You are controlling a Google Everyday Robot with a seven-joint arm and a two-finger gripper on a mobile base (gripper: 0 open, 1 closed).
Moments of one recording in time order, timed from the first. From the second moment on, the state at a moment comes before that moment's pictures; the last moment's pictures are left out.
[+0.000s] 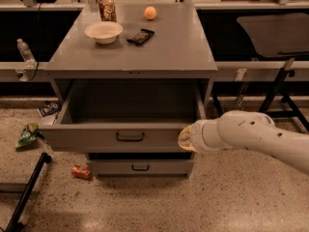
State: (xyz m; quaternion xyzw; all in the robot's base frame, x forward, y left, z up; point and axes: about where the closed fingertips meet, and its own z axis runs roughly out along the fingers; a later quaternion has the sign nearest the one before) arm 0.551 -0.107 0.655 -0.70 0.63 -0.04 0.33
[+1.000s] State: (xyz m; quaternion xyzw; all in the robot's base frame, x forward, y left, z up) arm 0.640 -0.125 0.630 -0.70 0.63 -0.06 0.33
